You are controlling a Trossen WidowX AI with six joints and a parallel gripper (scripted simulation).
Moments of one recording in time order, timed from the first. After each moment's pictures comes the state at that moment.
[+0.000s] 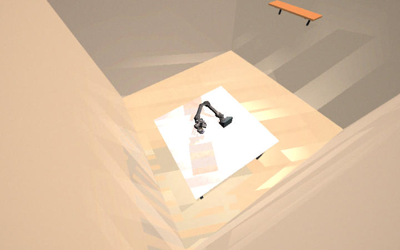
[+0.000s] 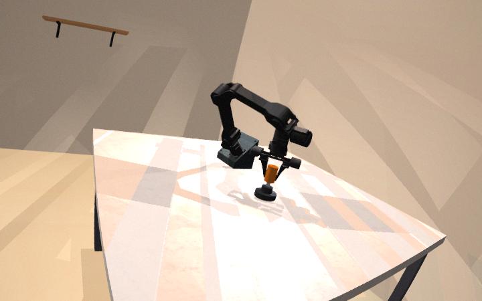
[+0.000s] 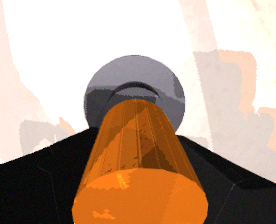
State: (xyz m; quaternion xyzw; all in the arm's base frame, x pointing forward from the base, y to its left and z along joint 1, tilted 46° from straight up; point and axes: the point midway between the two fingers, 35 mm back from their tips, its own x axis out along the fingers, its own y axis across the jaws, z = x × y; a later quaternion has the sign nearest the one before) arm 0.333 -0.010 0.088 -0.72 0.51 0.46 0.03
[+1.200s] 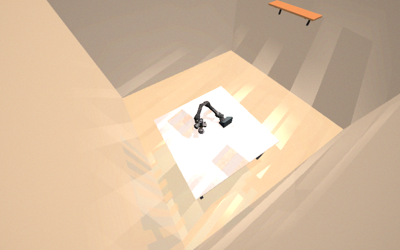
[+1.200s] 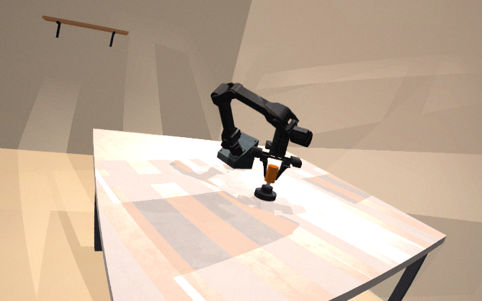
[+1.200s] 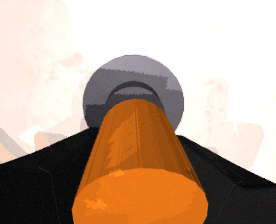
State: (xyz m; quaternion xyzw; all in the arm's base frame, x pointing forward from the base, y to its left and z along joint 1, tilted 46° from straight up) arm 0.334 -0.009 0.088 -0.72 0.46 0.52 -0.06
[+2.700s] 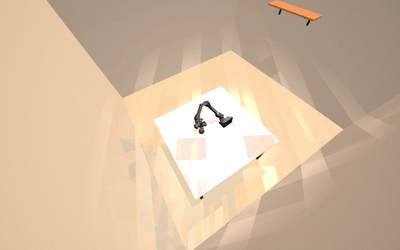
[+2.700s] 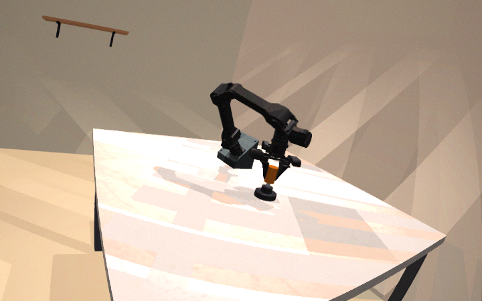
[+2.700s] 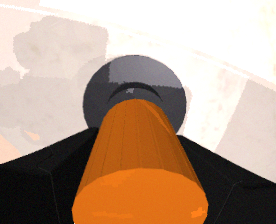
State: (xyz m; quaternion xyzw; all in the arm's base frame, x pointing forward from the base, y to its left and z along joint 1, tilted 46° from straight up) arm 0.333 -0.012 0.086 -0.71 0.40 0.57 -0.14
